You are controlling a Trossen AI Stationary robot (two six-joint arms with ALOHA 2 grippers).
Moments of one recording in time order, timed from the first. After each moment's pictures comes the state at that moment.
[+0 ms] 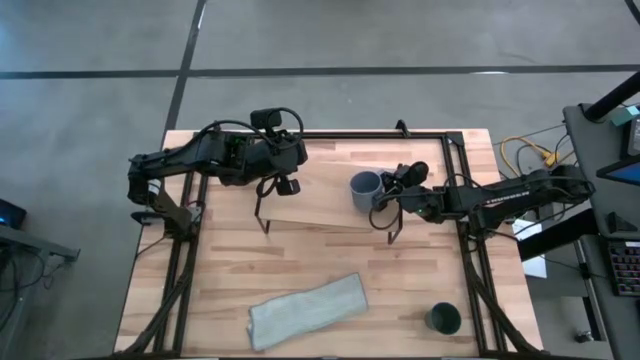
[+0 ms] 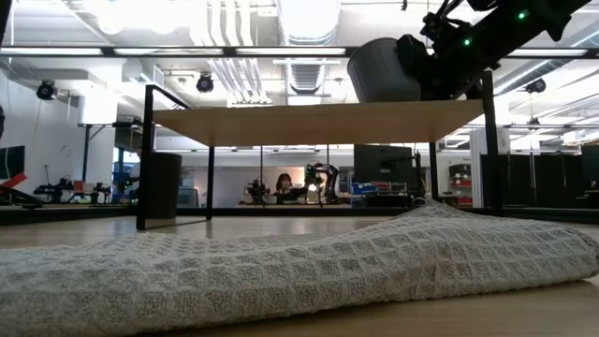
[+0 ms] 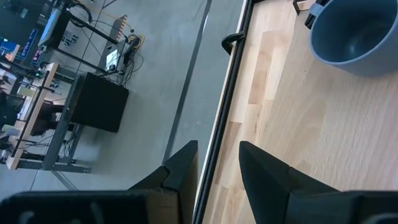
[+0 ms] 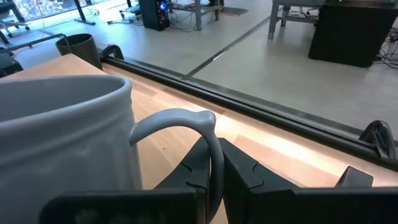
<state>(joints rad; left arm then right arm) -0.04 1.65 2.13 -1.29 -0.74 0.15 0.07 1.15 0.60 -0.02 0.87 0.53</state>
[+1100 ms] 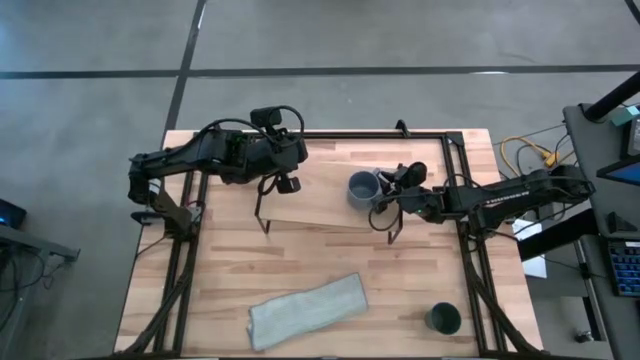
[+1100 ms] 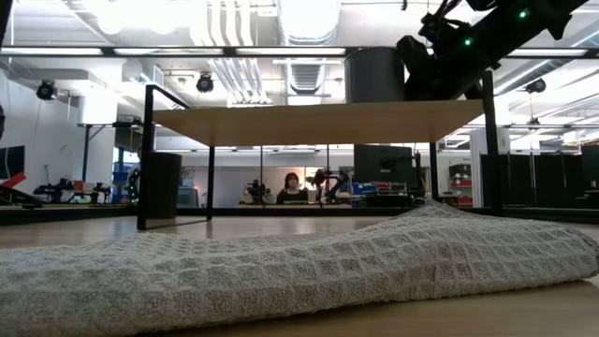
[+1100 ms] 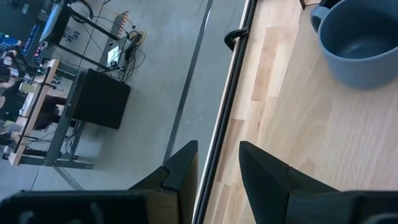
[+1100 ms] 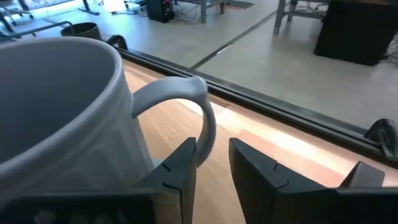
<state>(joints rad) -0.02 1.65 2.12 -1.29 -0.74 0.16 0.08 1.14 0.61 -0.04 0.84 0.52</state>
